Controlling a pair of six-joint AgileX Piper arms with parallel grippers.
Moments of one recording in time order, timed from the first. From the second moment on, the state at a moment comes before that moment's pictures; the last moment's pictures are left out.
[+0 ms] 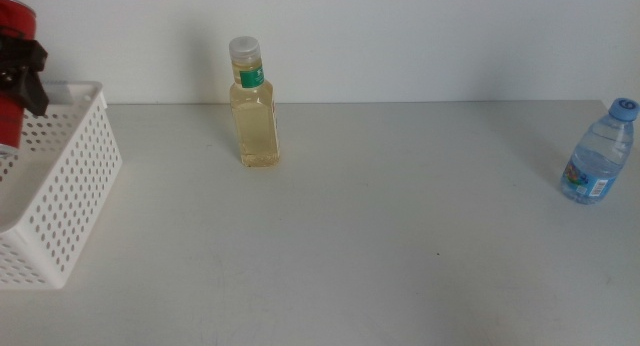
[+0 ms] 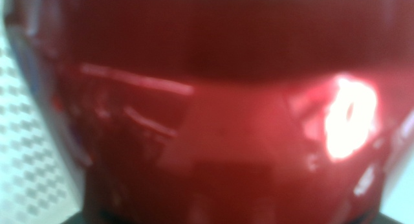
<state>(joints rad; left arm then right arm) 0.17 1.62 -1.64 -0.11 1.26 0.21 -0.02 -0.01 0.03 -0.01 0.21 -0.07</state>
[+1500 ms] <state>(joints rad) 0.29 2.13 -1.69 0.00 1.16 0.40 -0.02 -0.01 0.03 -0.01 0.21 -0.07</state>
